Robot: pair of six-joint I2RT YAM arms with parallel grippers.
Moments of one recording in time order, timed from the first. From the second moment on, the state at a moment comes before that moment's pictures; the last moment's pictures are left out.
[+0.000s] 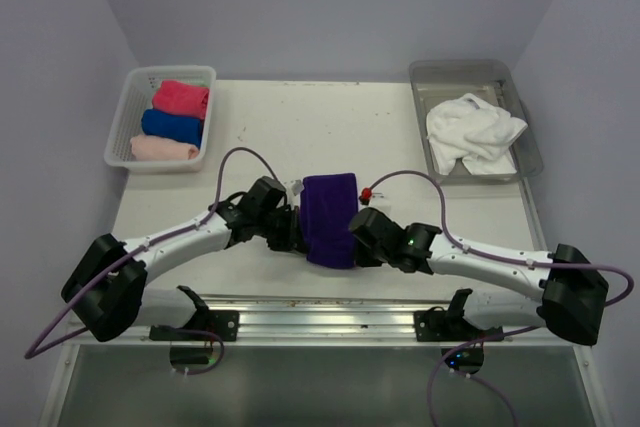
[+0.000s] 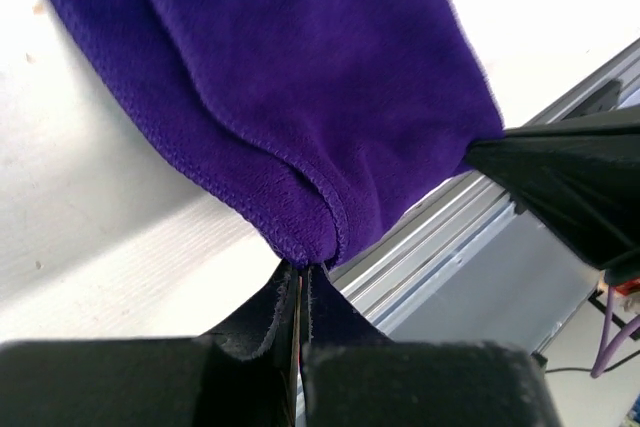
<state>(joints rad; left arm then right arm) -0.70 1.30 0.67 -0.32 0.38 -0.69 1.04 1.20 0.69 -0.48 0.24 0.93</state>
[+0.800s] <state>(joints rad) -0.56 1.52 0.85 -0.37 0.34 -0.69 0.85 1.50 0.96 -0.50 0.29 0.73</state>
